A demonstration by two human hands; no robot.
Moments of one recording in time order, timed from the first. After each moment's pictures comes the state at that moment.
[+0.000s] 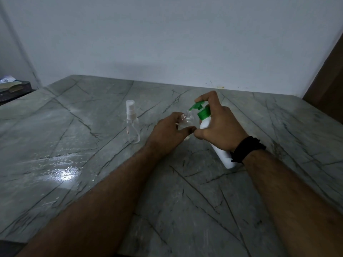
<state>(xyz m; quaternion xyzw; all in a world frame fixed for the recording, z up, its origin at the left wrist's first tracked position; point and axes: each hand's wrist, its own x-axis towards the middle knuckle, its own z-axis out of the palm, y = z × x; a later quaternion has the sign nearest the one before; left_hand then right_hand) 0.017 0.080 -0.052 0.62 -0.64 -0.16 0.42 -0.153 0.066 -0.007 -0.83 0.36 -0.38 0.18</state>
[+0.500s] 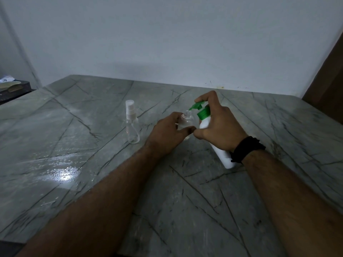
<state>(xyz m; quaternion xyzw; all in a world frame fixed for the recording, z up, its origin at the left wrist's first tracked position) 0.015 0.082 -0.049 0.62 -0.64 -0.17 0.42 -0.153 0.064 -0.008 -0.84 0.36 -0.37 0.18</state>
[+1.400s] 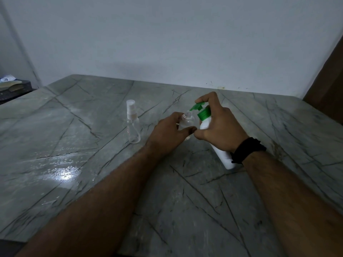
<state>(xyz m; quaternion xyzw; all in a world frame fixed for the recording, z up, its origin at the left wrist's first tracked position) 0.014 0.083 -0.049 0.62 -0.64 -0.16 0.42 -0.153 0.065 -0.010 -0.84 0.35 -0.38 0.18</state>
